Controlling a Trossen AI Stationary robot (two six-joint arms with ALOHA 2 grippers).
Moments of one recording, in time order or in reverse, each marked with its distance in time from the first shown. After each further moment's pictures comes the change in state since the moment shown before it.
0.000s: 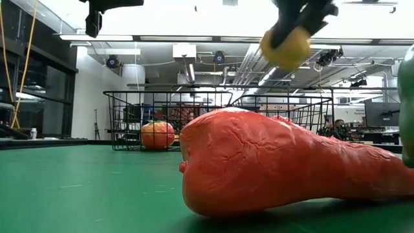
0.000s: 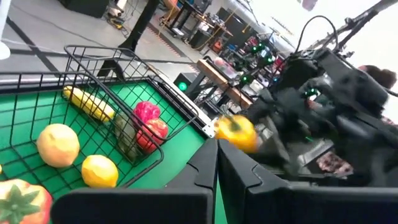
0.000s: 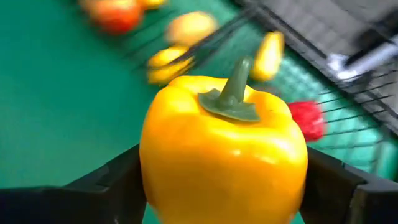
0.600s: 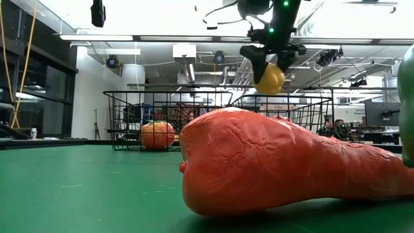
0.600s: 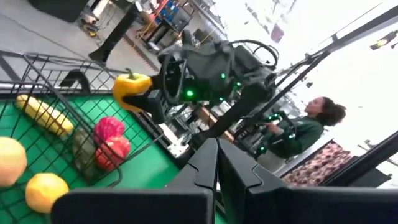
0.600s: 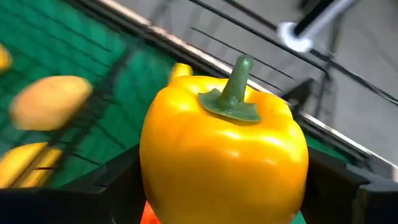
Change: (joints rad) left arm 0.000 0.000 0.000 0.169 0.026 -0.013; right arm -0.605 0.001 -0.030 0.234 -0.060 -0.383
